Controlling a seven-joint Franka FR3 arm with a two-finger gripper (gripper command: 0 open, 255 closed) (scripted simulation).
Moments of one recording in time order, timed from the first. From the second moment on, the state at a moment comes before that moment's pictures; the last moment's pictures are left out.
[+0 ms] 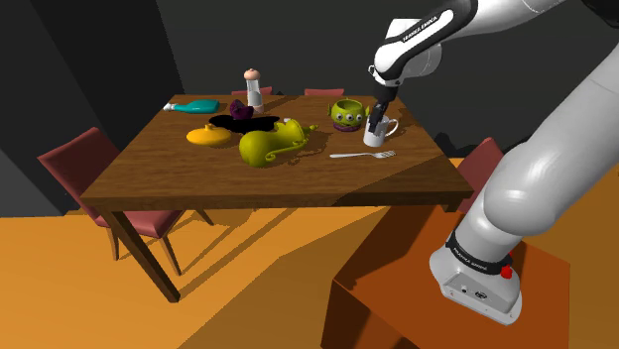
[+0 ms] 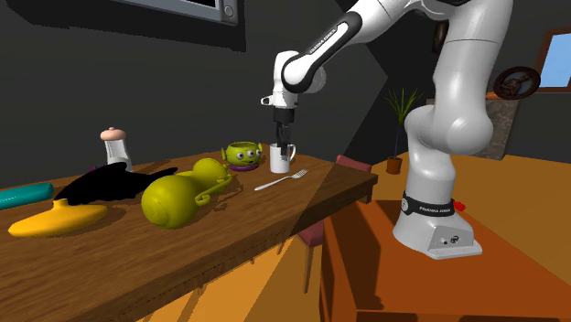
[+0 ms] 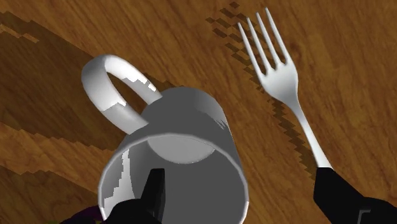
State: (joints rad) arm -0.04 -0.16 -0.46 -2.43 -0.05 2.34 -0.68
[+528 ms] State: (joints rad) arm -0.04 -0.15 -0.46 -2.43 -0.05 2.36 -0.68
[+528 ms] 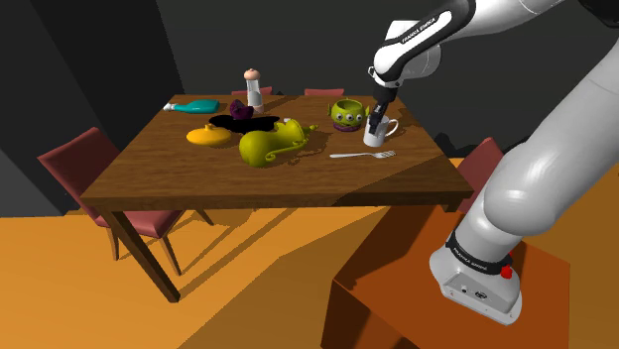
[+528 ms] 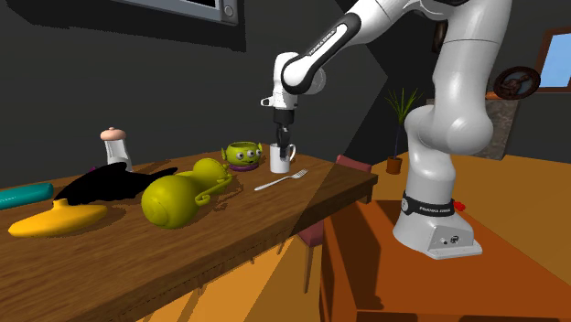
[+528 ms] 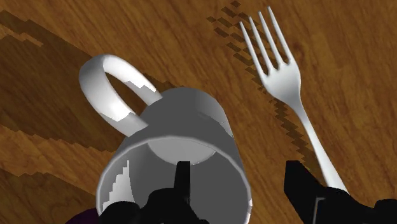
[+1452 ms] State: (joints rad) arm -0.04 -0.18 -0.45 -2.41 -0.06 2.30 -0.67
